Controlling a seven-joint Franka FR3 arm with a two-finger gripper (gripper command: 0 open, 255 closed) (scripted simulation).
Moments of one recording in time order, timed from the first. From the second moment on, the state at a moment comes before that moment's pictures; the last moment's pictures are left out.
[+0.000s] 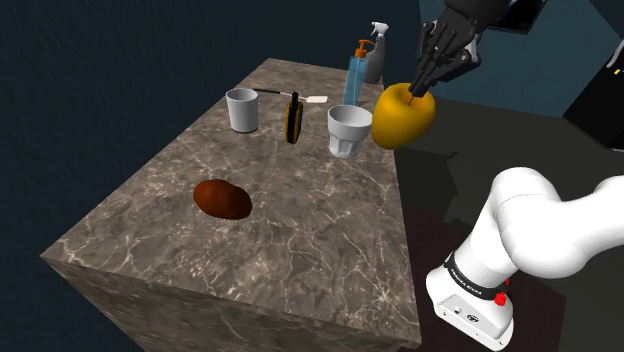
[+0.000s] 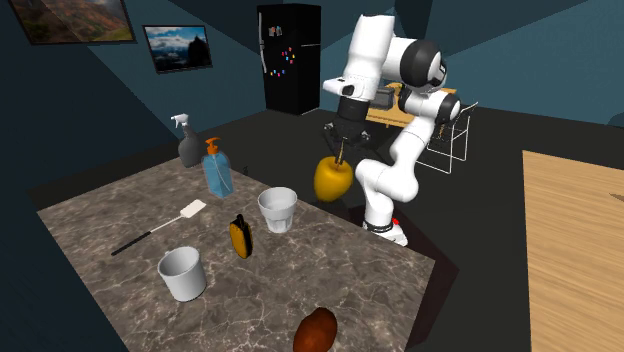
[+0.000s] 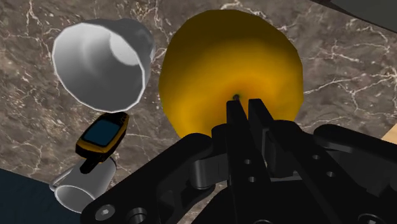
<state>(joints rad) 0.40 -0.93 0.06 -2.23 -0.02 1.51 -0.57</state>
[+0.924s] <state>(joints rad) 0.39 -0.81 0.06 -1.96 -0.02 1.36 -0.58</state>
